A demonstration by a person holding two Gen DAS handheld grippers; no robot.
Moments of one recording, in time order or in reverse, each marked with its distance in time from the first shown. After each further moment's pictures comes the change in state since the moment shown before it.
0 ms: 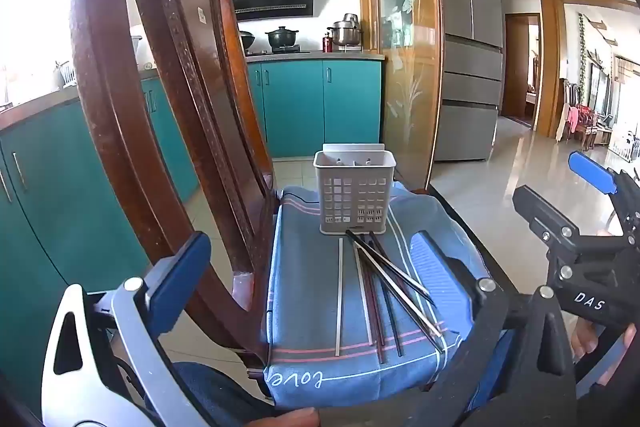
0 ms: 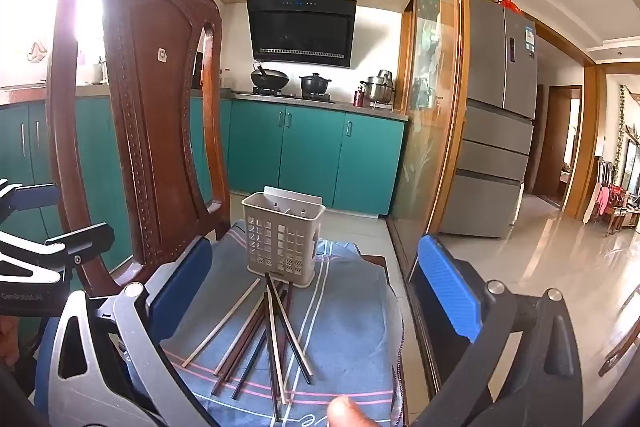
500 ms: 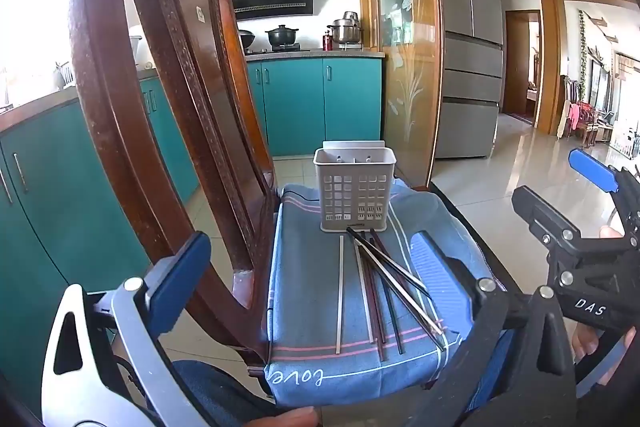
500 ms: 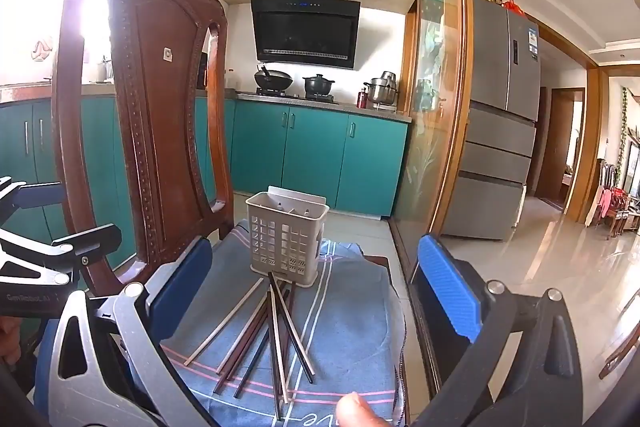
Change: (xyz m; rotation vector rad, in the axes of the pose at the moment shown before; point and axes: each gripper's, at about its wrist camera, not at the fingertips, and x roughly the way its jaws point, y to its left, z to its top) left arm 0.001 -0.003 -0.006 0.001 0.004 0.006; right arm -0.003 0.005 -0.001 -0.007 0.000 0.009
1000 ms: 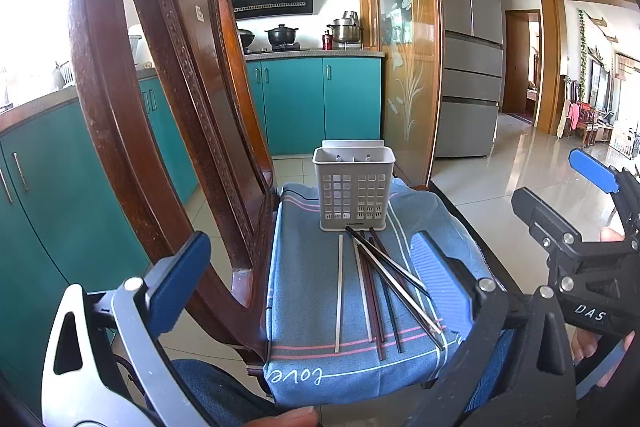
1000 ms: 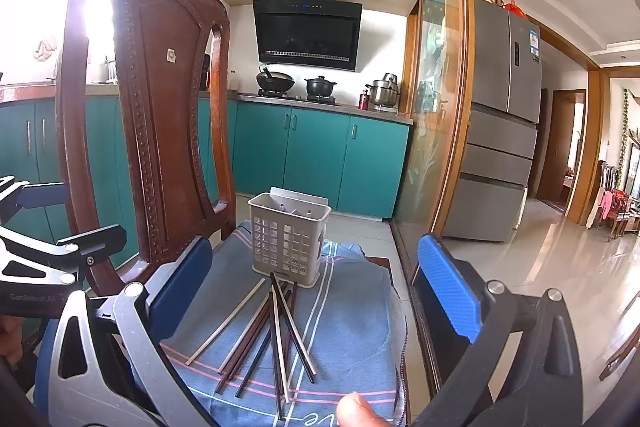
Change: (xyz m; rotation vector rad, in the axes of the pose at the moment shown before) left arm -0.001 0.000 0.002 0.004 0.004 -0.002; right arm -0.002 0.001 0.001 -0.001 -0.004 0.007
